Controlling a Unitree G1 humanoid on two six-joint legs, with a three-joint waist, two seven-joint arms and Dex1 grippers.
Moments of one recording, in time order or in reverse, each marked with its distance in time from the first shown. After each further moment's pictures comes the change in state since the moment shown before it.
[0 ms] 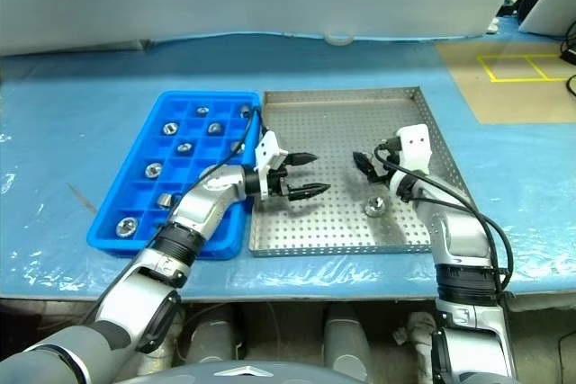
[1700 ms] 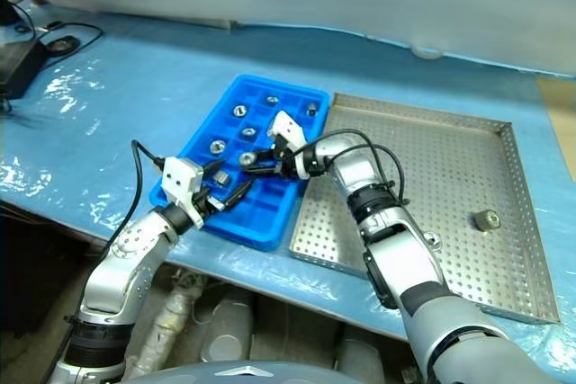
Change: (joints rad) left arm 0.573 0.149 0.205 -0.781 -0.034 0.239 0.492; right arm -0.529 0.234 0.369 0.734 -0.143 -0.493 0.734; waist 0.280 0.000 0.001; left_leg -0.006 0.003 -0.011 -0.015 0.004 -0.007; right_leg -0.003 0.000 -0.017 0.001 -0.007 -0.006
